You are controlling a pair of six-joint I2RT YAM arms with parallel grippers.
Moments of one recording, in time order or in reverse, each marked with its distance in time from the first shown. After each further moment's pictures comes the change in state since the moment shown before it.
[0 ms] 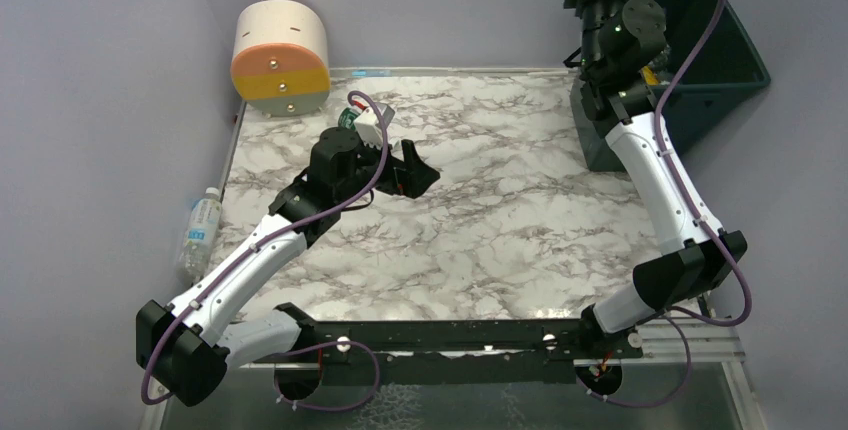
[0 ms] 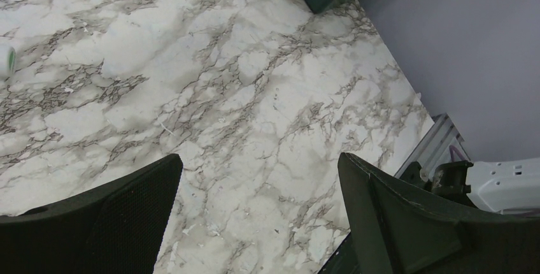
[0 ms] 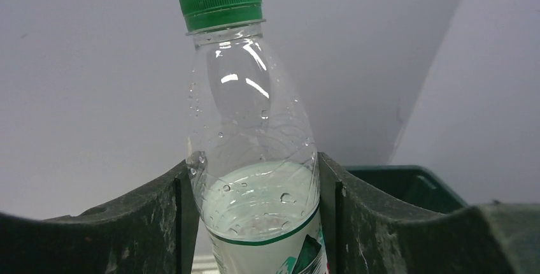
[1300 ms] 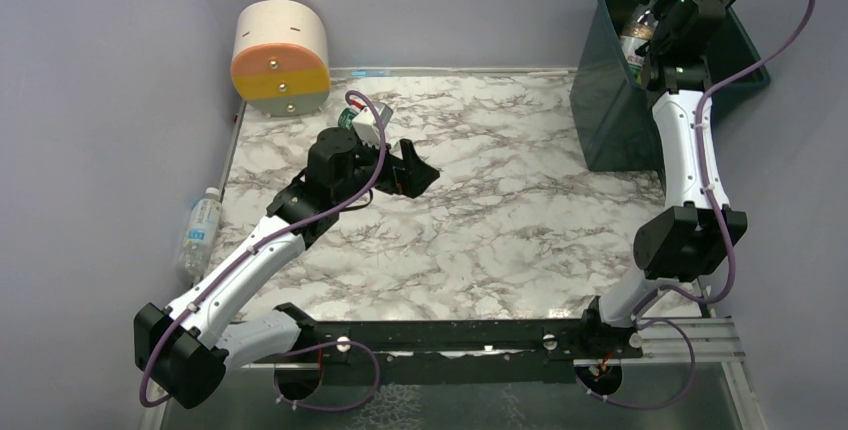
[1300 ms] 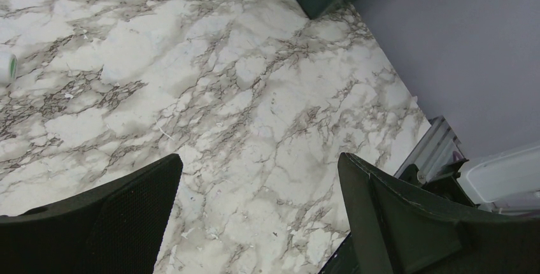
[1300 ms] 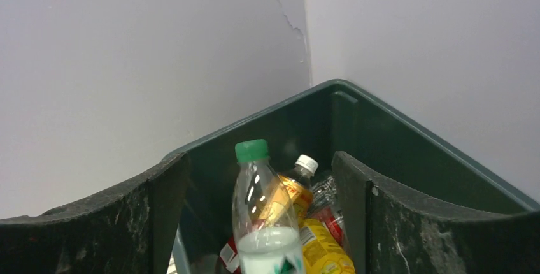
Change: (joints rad) left arm 0.000 -0.014 0.000 0.008 0.000 -0.001; right arm -0.435 0.143 0.084 -0.138 -0.035 0.412
